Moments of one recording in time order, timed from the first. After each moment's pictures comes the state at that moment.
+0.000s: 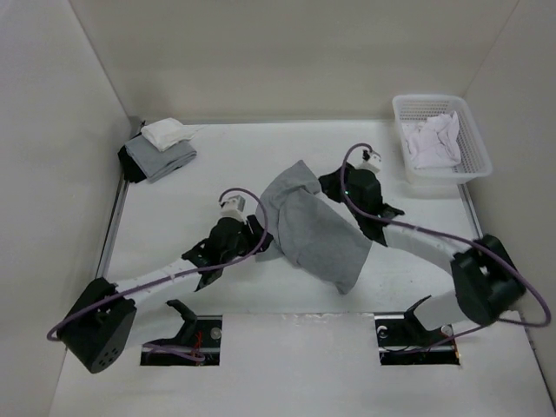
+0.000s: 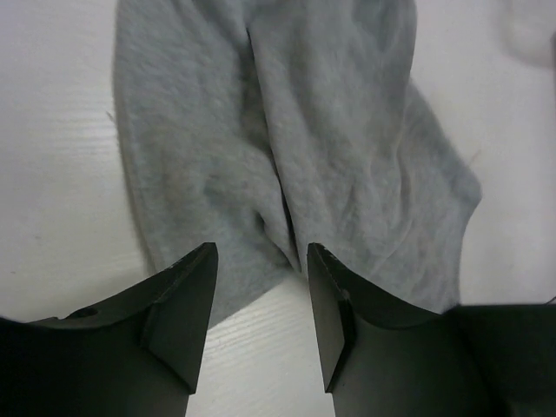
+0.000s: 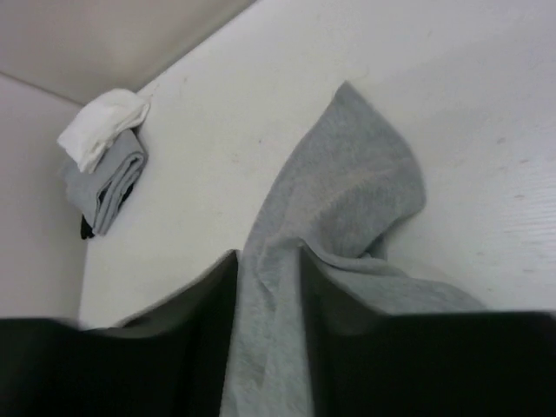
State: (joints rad) left arm -0.65 1.09 0.35 0.25 -0.08 -0.76; right arm 0.57 1.49 0.84 0.34 0.26 0.83
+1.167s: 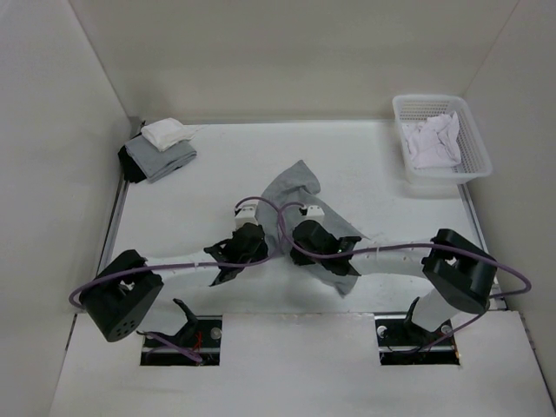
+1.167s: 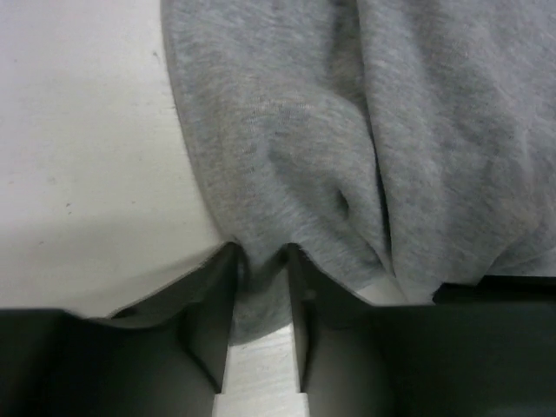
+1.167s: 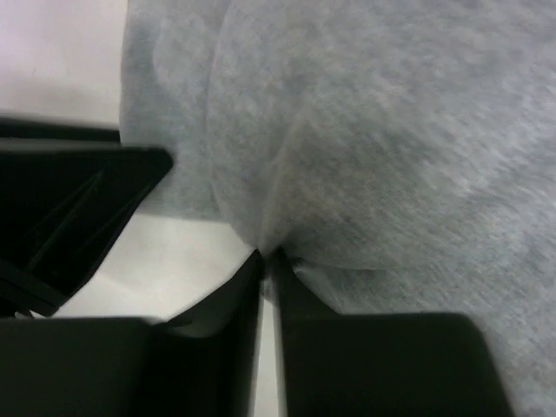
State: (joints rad) left arm -0.81 1.33 0.43 0.15 -0.34 -0.72; right arm 1.01 1.57 0.77 0.01 0.28 0.80
